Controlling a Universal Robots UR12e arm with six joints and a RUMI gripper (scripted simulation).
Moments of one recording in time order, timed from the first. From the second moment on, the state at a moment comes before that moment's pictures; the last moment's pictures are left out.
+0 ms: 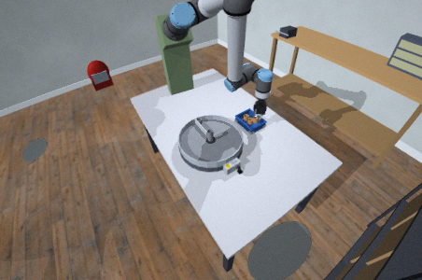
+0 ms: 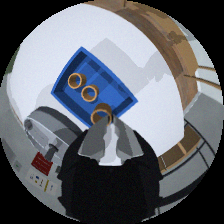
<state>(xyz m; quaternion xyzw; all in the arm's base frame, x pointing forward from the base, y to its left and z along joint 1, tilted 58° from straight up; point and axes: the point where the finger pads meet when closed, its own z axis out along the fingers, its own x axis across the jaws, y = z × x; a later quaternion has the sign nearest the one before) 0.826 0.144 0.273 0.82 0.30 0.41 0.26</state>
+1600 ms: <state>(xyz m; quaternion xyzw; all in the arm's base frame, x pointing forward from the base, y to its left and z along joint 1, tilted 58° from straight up) 0.832 0.143 0.269 0.82 0.30 0.41 0.26</state>
